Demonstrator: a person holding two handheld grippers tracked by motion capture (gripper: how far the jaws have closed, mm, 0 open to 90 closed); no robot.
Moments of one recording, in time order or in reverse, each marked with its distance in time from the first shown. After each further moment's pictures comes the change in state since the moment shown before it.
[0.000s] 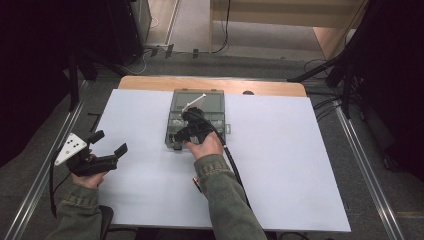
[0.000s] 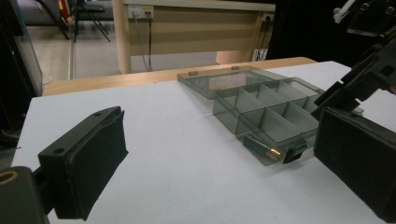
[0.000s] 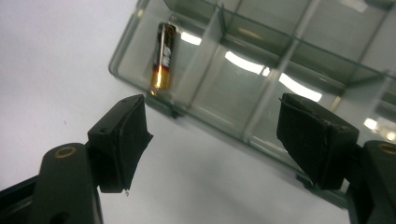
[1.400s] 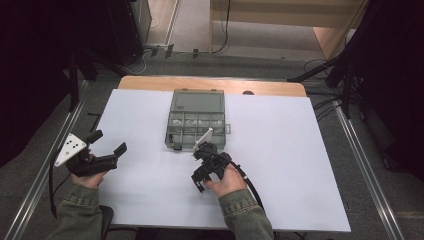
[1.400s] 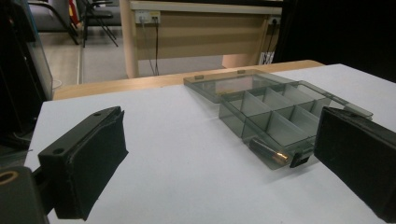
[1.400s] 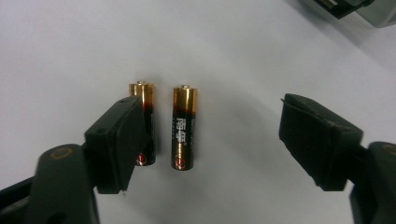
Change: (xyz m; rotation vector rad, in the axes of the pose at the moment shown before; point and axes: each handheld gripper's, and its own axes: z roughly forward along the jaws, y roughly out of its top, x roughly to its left) left arm 0.000 0.001 -0.002 -0.019 0.034 0.007; right arm 0.000 -0.096 -0.004 0.167 -0.131 -0.190
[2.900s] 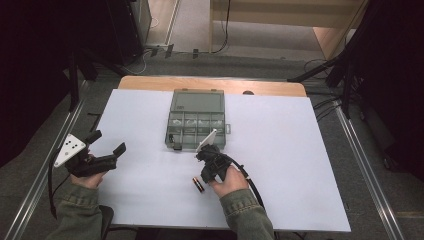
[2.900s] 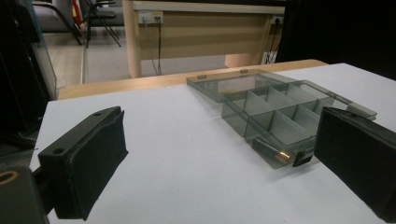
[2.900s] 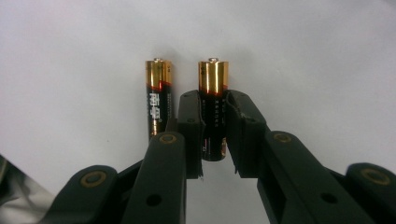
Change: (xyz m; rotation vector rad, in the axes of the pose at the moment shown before) left arm -0.001 0.000 -0.001 0.006 0.007 0.009; right arm -0.012 -0.002 0.005 0.055 0.147 0.010
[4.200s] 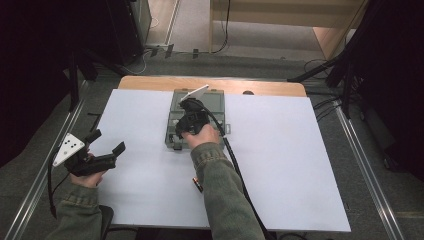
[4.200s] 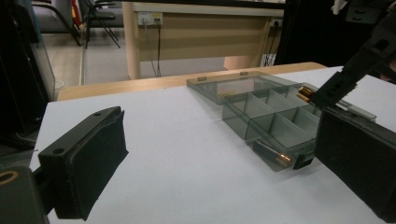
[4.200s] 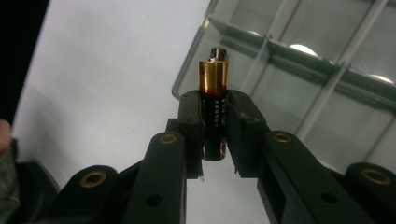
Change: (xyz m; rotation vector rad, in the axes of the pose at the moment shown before) left arm 0.003 0.000 0.001 -0.013 -0.002 -0.011; right arm -0.010 0.121 -0.037 -0.240 0.248 0.228
